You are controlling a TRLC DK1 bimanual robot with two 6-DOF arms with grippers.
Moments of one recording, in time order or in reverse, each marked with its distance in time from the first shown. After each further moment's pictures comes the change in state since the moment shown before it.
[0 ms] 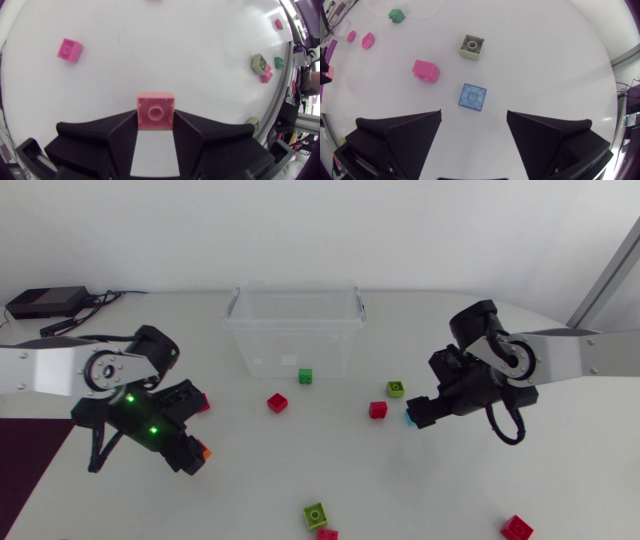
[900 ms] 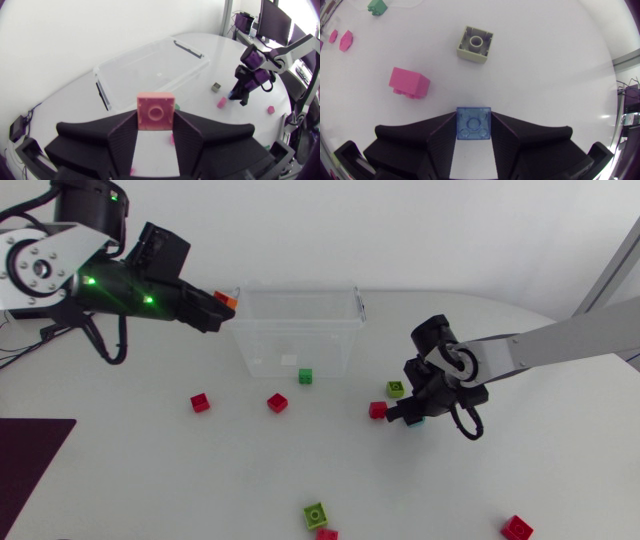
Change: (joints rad) left arm -0.013 -0.071 0.351 0.342 0.142 -0.177; right arm 0.068 0.220 0.086 0.071 0.095 0.071
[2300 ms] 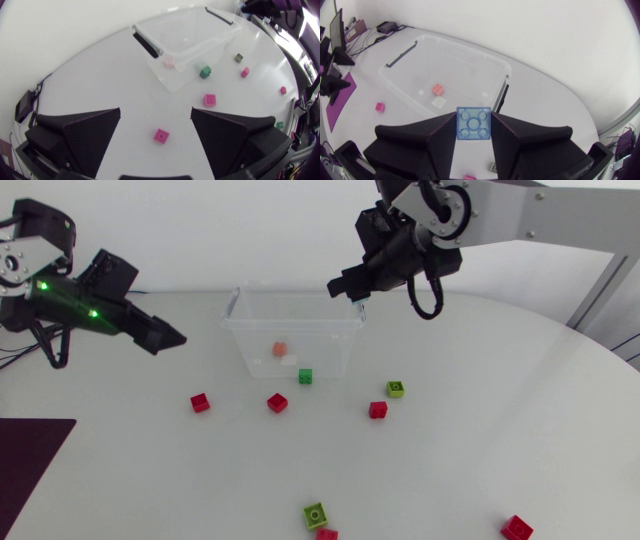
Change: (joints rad) left arm 0.309 0.070 0.026 -0.216 0.087 0.262; right arm 0.192 -0.012 0.678 -0.197 -0.001 -0.002
